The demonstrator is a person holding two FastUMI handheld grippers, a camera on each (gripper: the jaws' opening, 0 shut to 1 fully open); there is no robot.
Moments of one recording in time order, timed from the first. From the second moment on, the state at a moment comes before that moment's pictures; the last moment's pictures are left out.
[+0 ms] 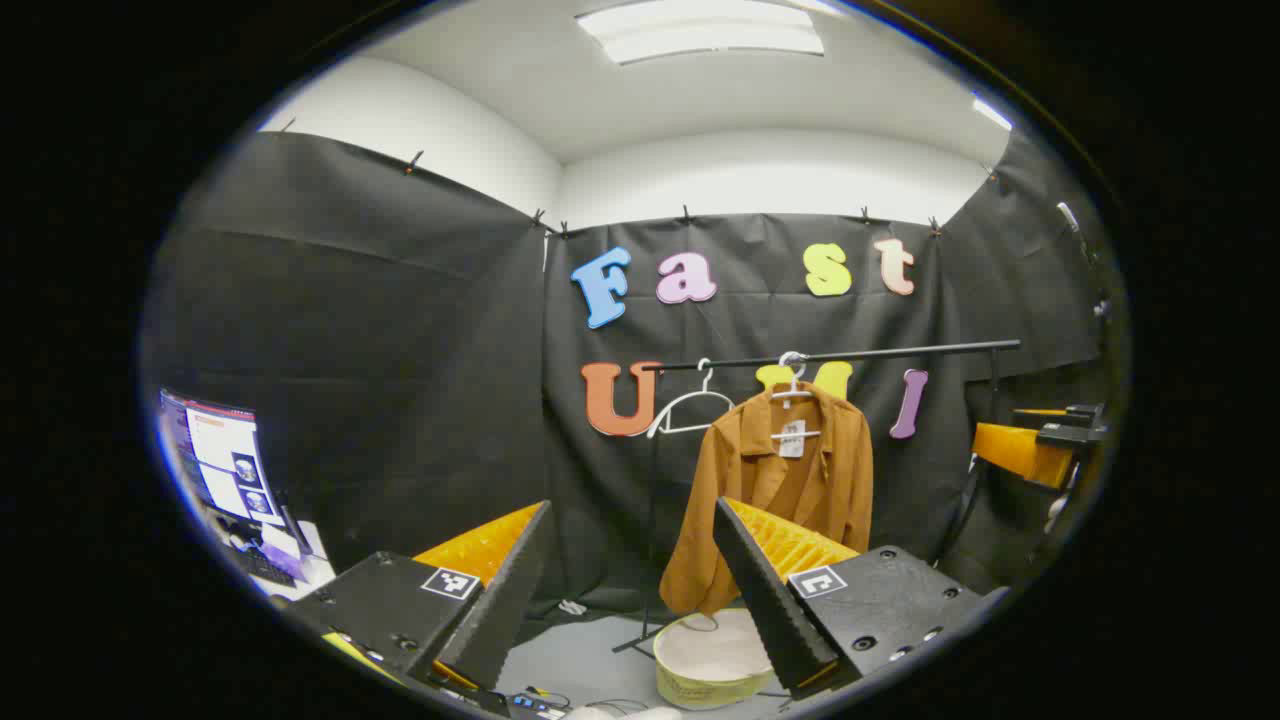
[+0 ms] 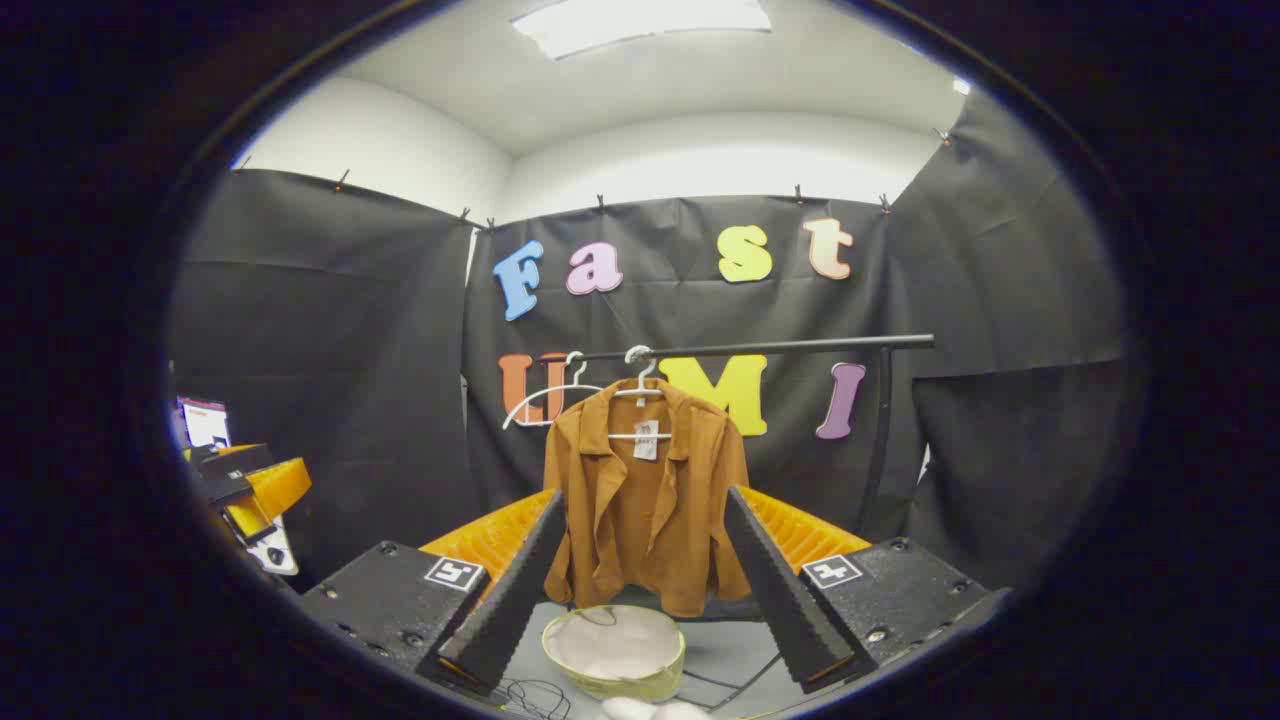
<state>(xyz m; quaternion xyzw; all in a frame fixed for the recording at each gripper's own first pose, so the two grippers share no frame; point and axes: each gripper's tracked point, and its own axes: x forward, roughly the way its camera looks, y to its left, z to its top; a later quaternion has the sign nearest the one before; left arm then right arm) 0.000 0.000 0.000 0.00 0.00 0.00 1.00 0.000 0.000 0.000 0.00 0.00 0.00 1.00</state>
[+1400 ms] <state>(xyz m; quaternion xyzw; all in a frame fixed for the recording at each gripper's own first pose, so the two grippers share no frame) 0.099 -0.087 -0.024 0.00 -0.02 -0.07 1.00 0.094 -0.057 -0.046 -0.01 0.03 -0.02 1.00</state>
